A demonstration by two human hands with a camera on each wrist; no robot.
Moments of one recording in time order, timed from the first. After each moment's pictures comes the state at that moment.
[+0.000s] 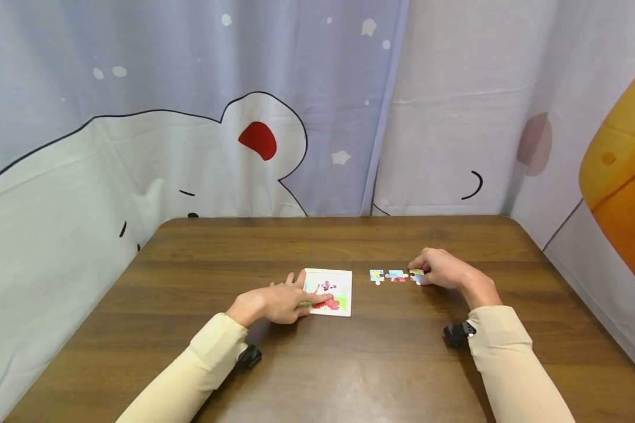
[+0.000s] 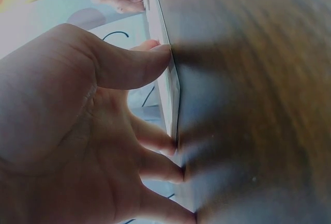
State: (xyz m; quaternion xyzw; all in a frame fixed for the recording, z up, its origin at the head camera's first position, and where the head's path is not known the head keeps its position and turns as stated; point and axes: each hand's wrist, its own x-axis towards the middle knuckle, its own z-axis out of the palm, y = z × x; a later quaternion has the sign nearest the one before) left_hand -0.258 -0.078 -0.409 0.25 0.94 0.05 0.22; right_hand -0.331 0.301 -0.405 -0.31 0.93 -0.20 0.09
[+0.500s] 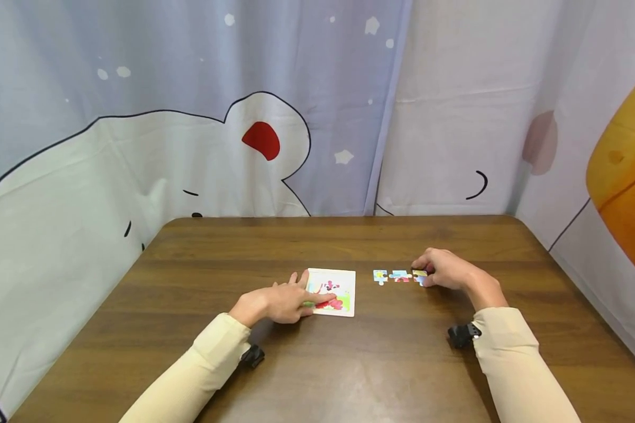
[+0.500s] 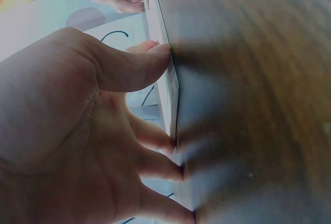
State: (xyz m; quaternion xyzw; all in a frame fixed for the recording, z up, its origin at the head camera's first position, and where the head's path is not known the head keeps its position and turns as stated) left_hand -0.259 -0.081 -0.409 0.26 0.94 0.05 0.21; right_hand -0.329 0.299 -0.404 -0.30 0.93 -0.21 0.09
